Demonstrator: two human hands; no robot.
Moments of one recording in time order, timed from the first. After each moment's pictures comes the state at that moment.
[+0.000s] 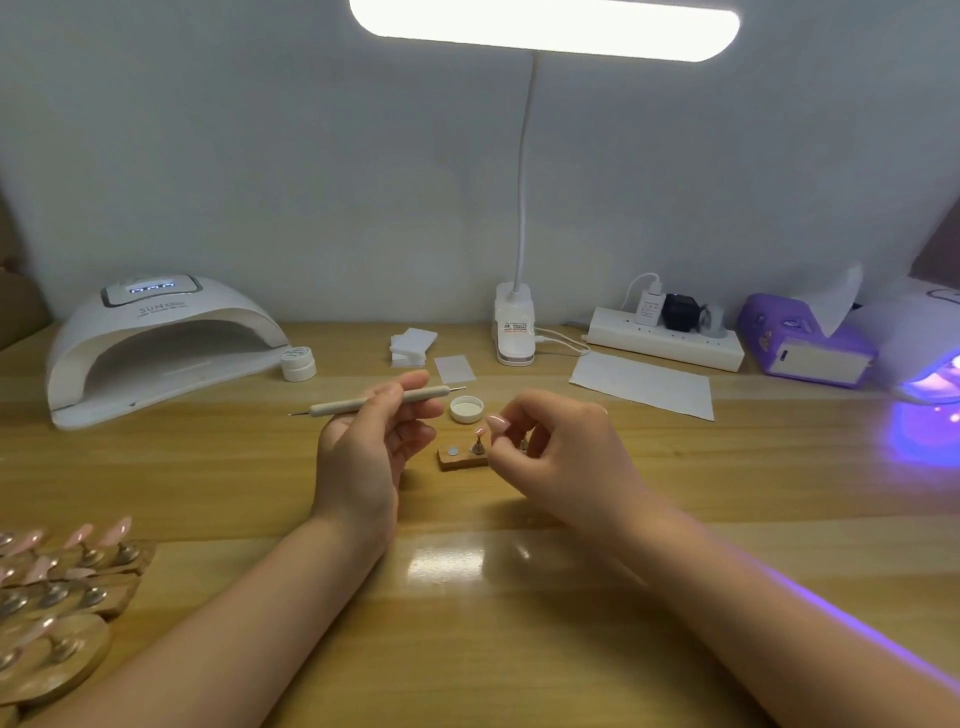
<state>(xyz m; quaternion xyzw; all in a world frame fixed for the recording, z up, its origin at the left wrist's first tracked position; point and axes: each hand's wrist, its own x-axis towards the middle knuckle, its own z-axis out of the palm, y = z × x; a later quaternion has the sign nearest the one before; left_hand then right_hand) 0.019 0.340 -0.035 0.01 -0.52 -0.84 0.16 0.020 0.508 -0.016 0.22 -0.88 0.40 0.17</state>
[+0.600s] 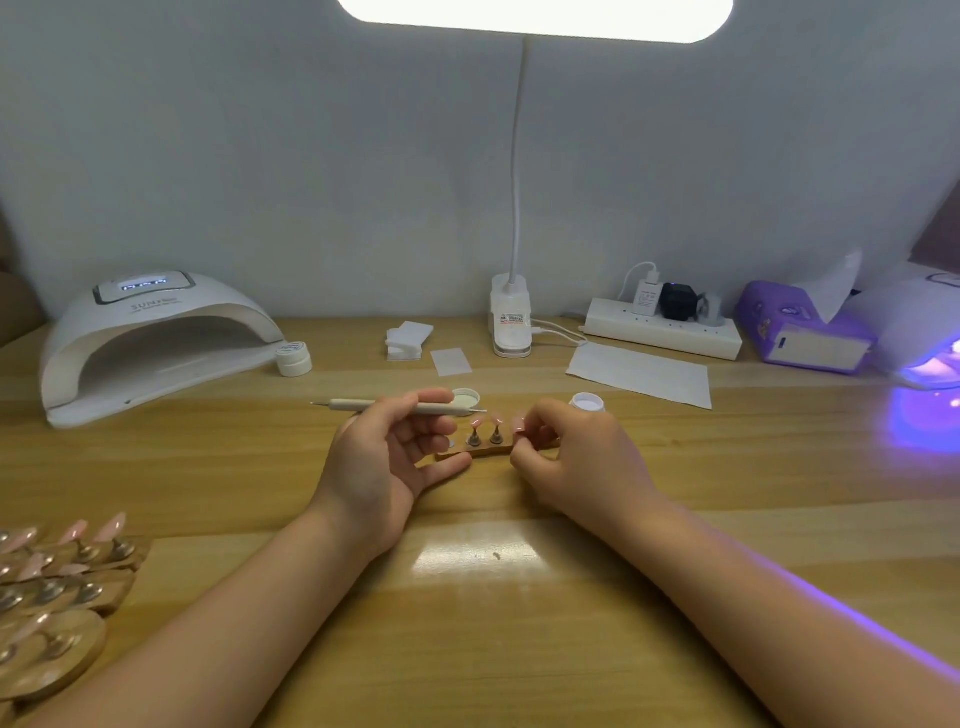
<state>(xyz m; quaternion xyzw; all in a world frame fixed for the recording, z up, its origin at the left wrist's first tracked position) 0.020 0.339 -0.037 0.00 -0.49 -0.87 -0.01 0.008 0.526 -0.040 0.14 -0.93 0.32 0.15</state>
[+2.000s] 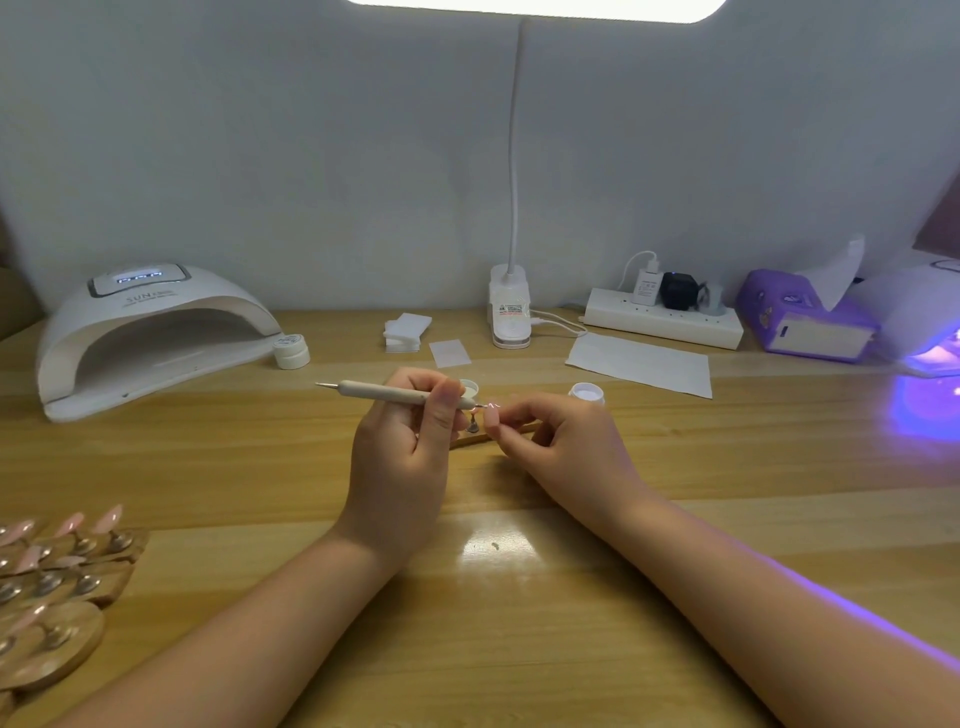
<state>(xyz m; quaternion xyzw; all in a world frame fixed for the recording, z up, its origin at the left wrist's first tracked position) 0.036 0.360 -0.039 -0.14 -0.74 -0.58 0.31 0.007 0.519 -0.046 0.21 -0.85 0.46 0.16</state>
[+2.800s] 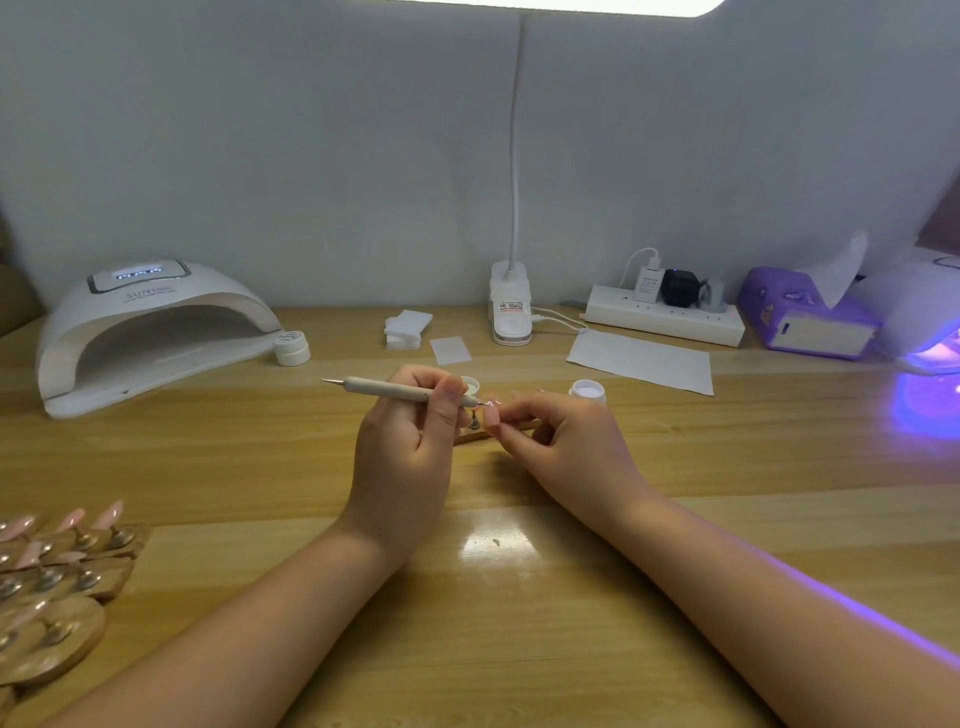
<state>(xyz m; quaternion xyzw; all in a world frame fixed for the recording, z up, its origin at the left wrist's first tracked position) 0.036 0.362 -0.039 -0.14 -0.75 -0.58 0.30 0.011 0.519 -0.042 0.22 -0.85 0.45 0.16</state>
